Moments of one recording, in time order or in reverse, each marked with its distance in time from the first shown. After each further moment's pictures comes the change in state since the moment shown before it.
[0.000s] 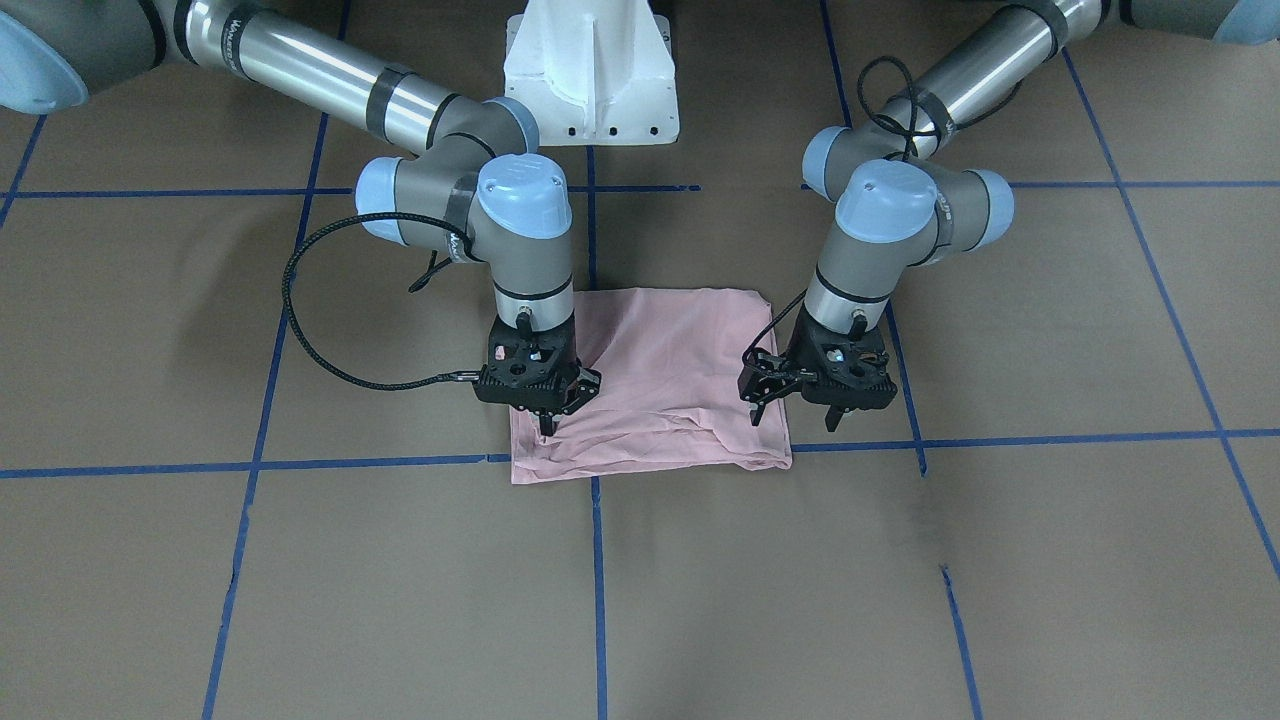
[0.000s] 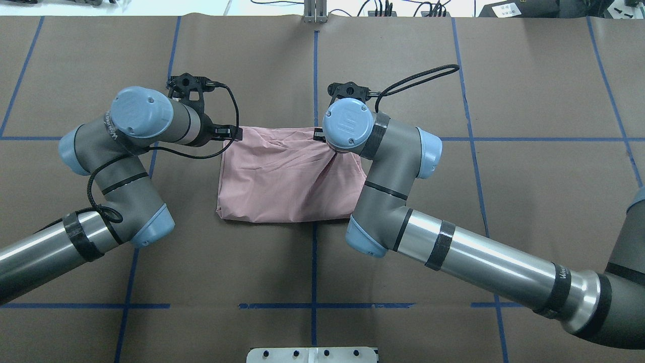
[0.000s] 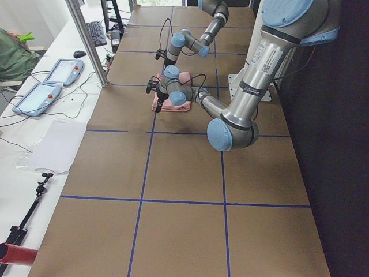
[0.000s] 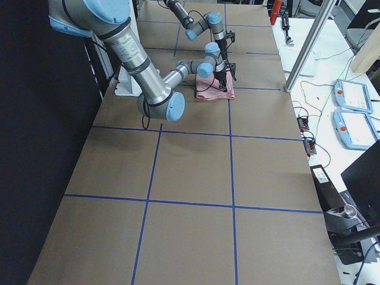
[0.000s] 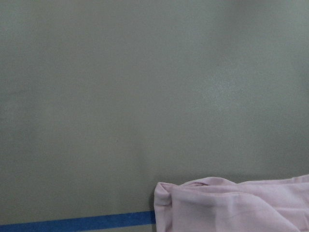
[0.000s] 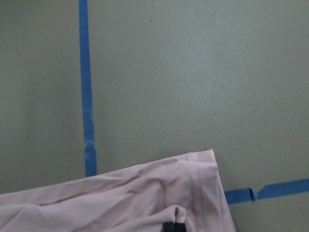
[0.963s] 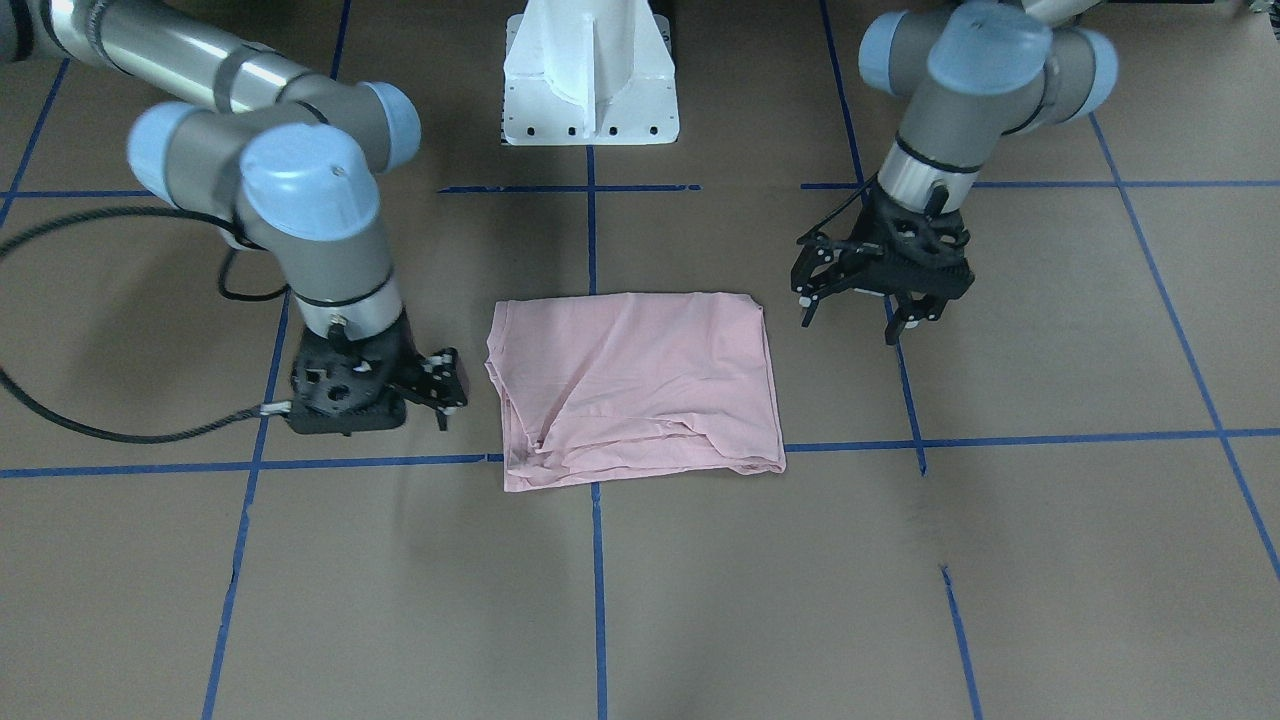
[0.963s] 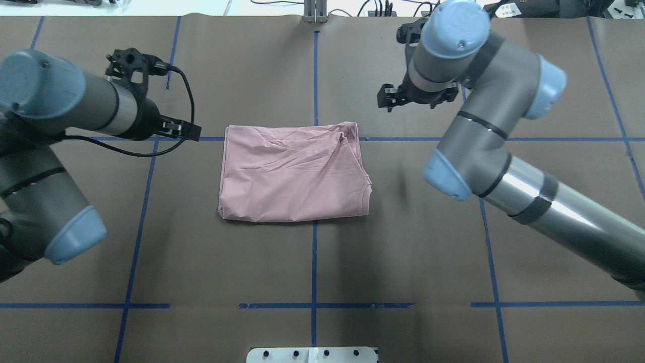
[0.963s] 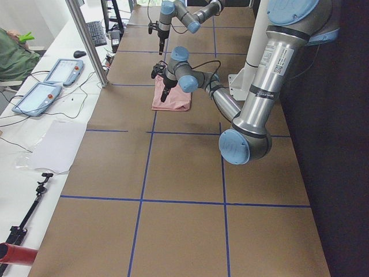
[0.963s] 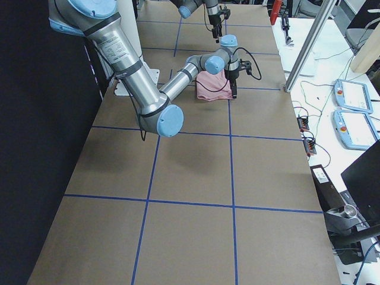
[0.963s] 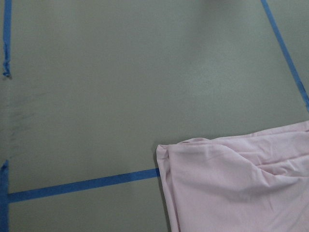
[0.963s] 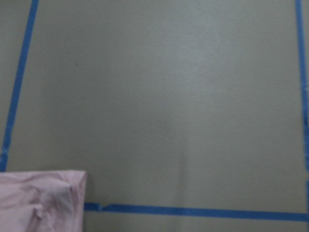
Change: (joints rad) left arm -0.119 0.172 -0.495 0.376 -0.138 0.266; right arm 0.275 -0.213 0.423 -0.360 0.314 -0.492
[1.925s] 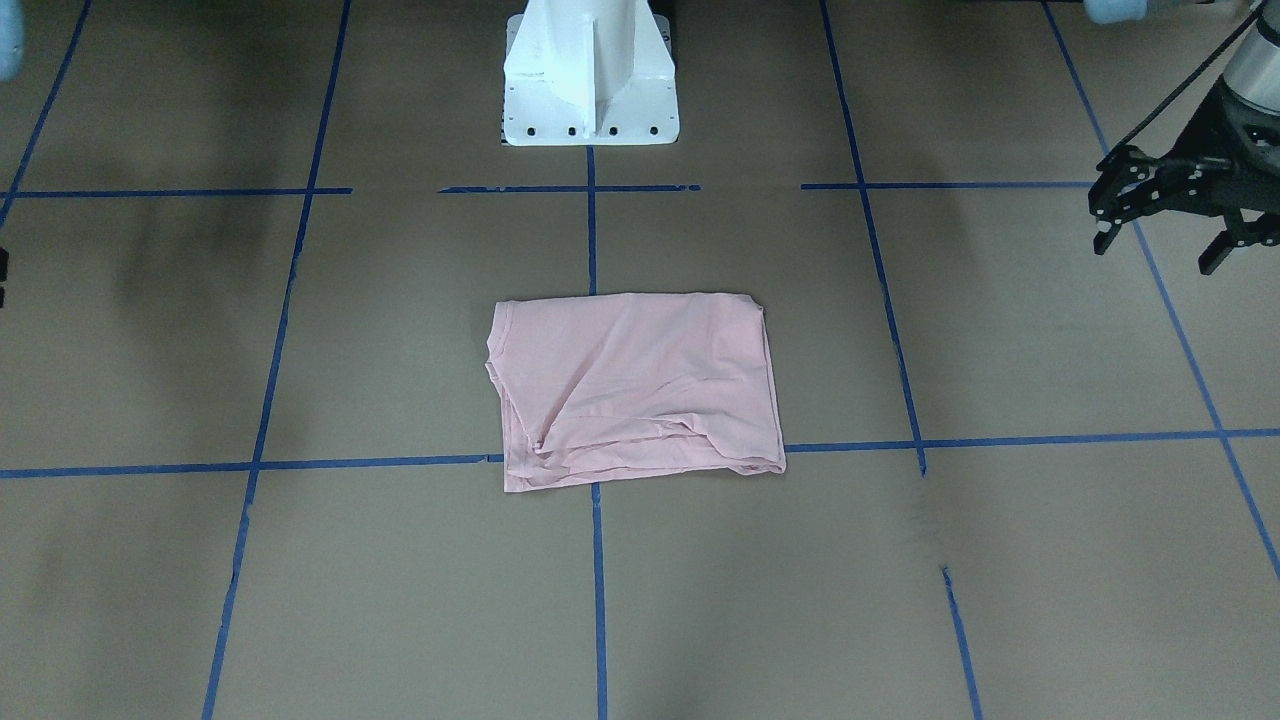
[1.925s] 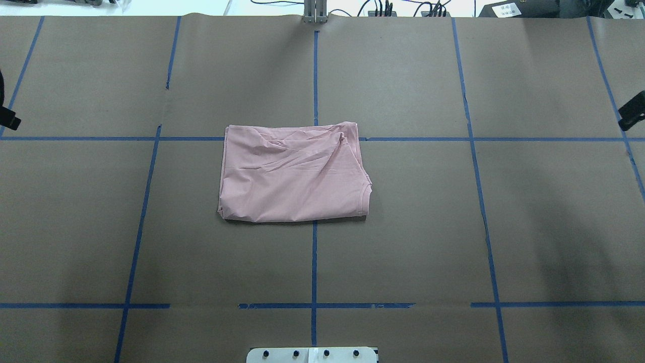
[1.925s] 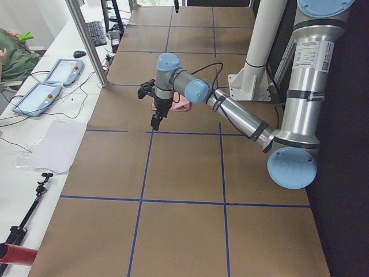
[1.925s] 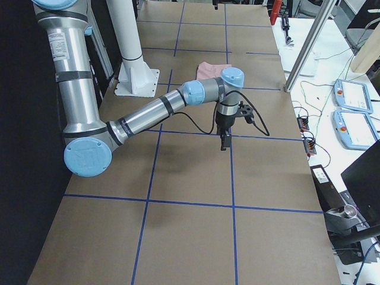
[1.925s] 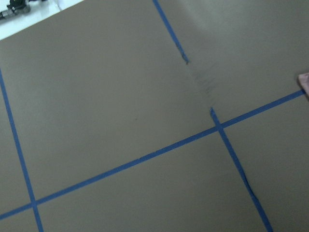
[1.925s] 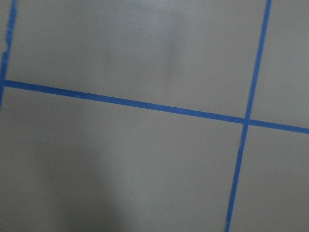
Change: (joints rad) left arm -0.407 0.292 -0.072 0.206 -0.244 0.501; right arm 0.483 -0.506 0.200 -0.201 0.281 -0.670
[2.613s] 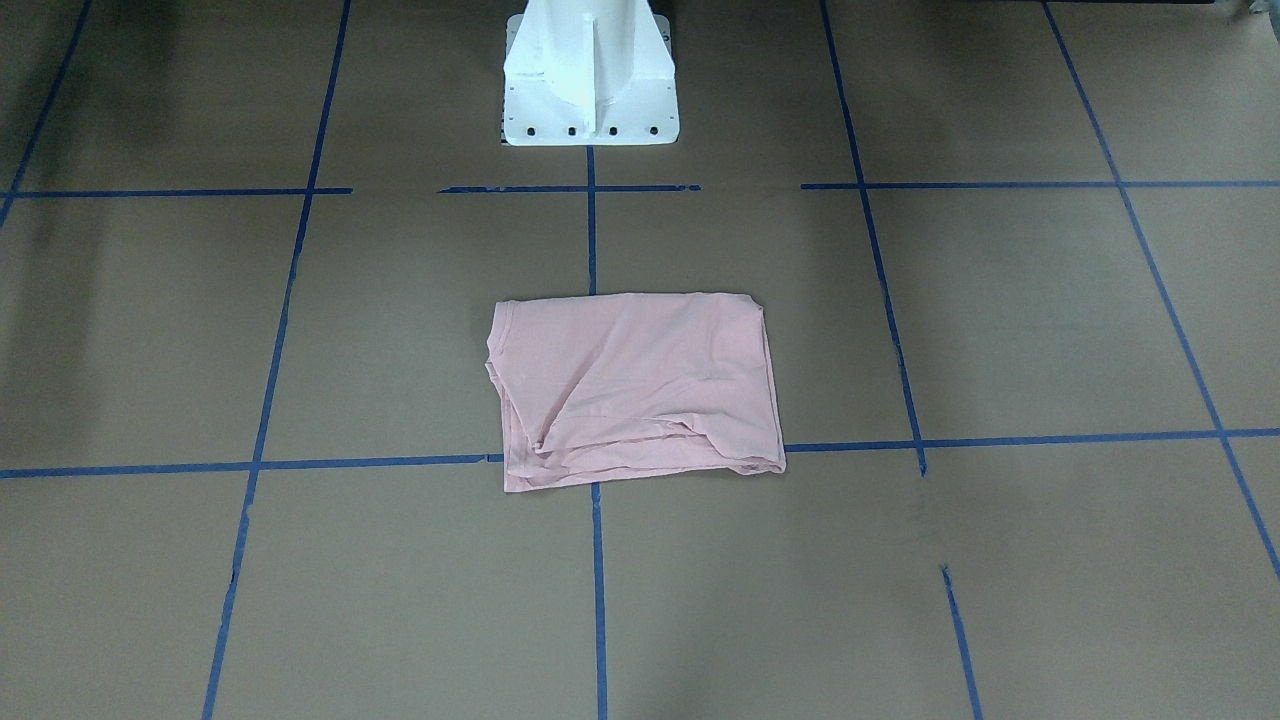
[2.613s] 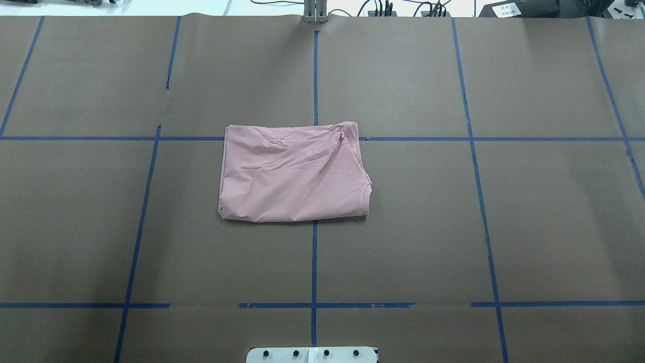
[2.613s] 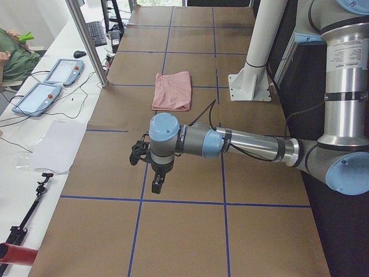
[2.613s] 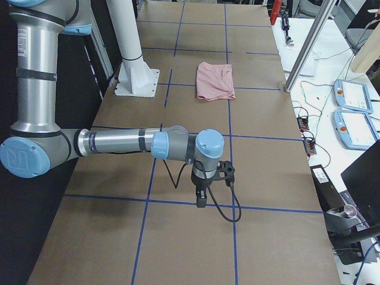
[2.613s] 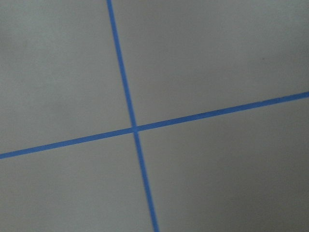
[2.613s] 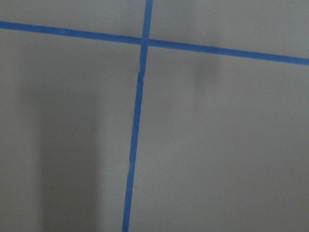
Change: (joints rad) left arm -0.428 0.165 0.259 -0.043 -0.205 0.433; right arm 0.275 -0.239 -0.148 0.118 0.112 -0.337
